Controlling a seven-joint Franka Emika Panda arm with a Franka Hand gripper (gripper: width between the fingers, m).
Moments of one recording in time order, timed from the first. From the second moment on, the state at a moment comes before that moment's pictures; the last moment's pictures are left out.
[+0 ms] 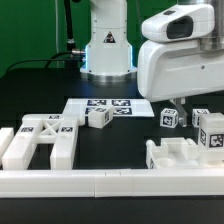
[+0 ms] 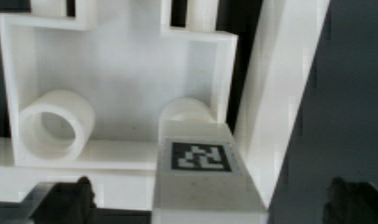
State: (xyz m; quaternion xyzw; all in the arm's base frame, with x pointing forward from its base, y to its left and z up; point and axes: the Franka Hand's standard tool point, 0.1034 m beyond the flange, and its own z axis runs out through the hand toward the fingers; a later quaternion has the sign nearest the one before) arm 0.628 0.101 0.087 -1.00 -0.08 0.02 0.05
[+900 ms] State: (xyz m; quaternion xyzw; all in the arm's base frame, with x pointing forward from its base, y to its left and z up) arm 0.634 0.096 0.079 -1.00 -0.07 0.02 0.05
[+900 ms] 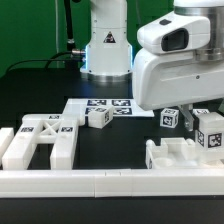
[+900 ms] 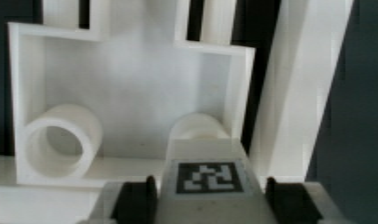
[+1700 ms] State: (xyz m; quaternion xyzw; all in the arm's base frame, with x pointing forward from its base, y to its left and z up) arm 0.636 0.104 0.078 -0.97 0.21 0.00 0.06
